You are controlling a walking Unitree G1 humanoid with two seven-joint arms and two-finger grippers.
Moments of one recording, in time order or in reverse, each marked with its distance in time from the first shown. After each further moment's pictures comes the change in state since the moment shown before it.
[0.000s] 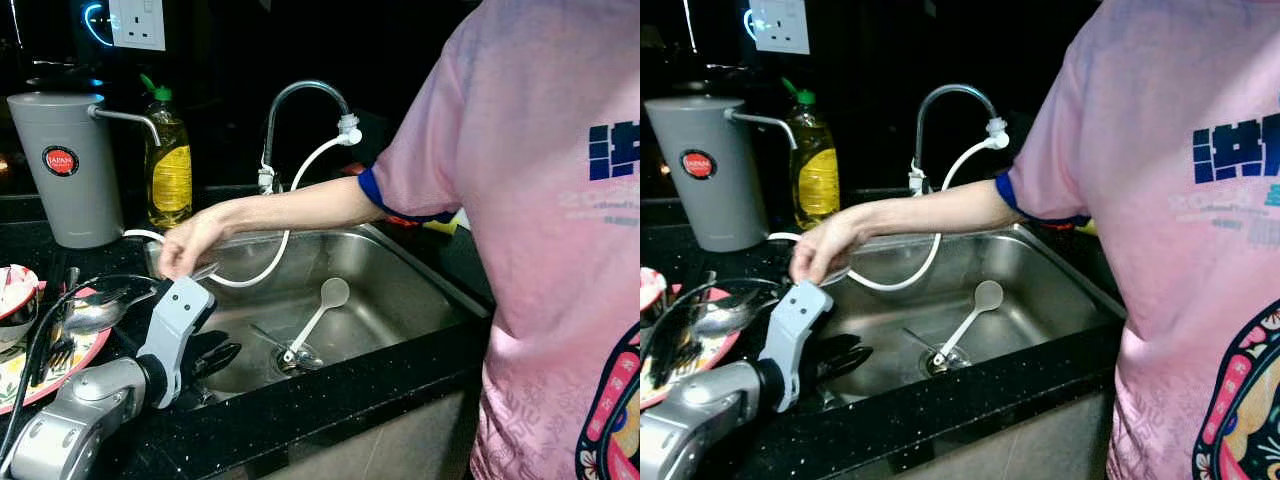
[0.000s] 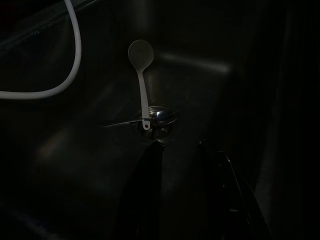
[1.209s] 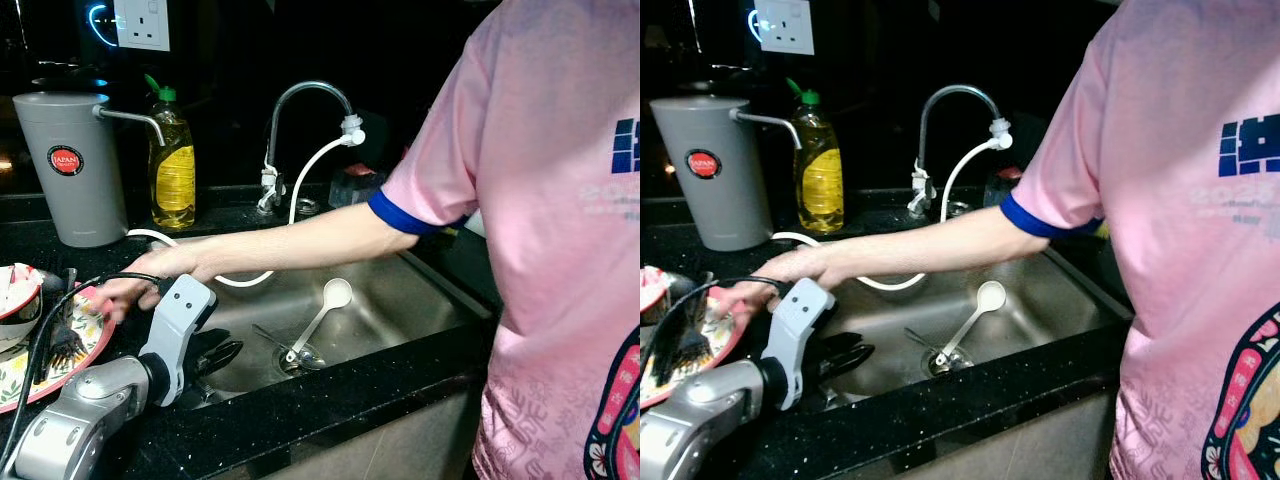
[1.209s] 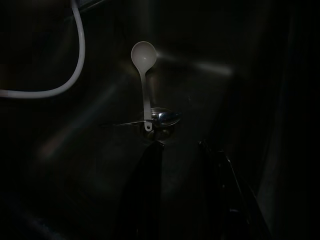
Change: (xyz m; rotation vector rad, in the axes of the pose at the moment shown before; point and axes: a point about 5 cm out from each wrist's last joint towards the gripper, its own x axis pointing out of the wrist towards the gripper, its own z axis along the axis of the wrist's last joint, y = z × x) left arm 0.003 0.000 0.001 -0.010 -0.011 0.004; right arm 0.000 -0.003 0.003 -0.003 -0.006 -0.007
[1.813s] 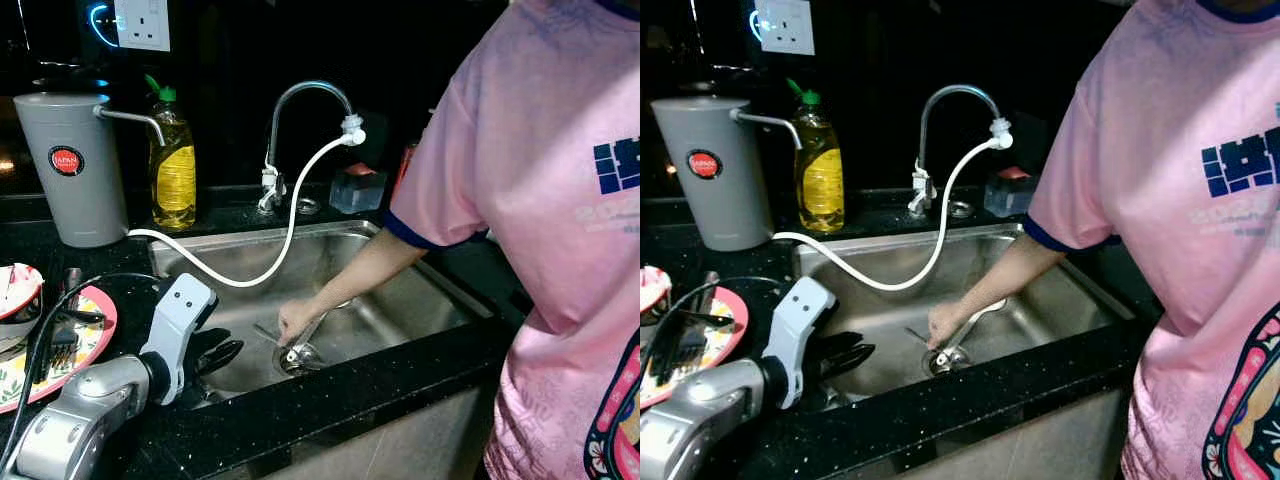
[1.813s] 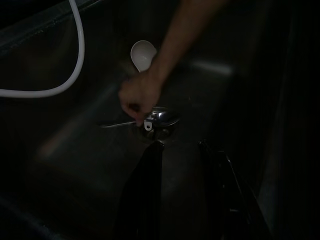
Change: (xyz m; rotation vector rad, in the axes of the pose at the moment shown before) left arm 0.001 0.001 0.000 -0.003 0.002 -0.010; right arm 0.000 0.002 -0.003 0.006 0.006 0.000
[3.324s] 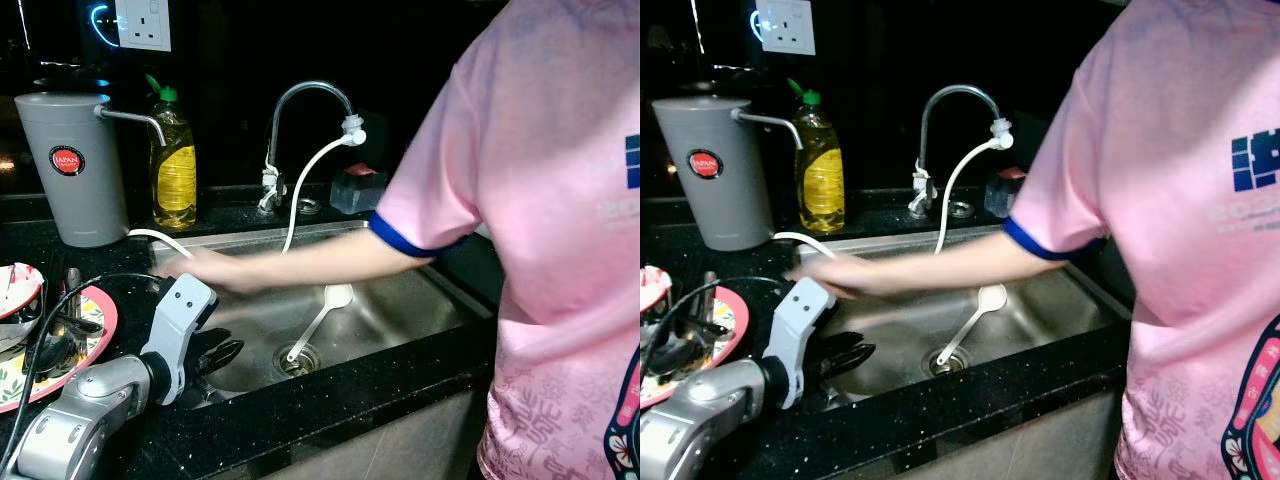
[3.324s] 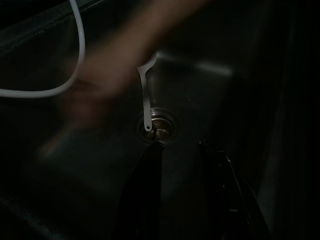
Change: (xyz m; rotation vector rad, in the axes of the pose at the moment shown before) left arm 0.000 0.000 0.000 -0.003 -0.003 0.008; right arm 0.000 -0.001 0.002 -0.009 -0.003 0.003
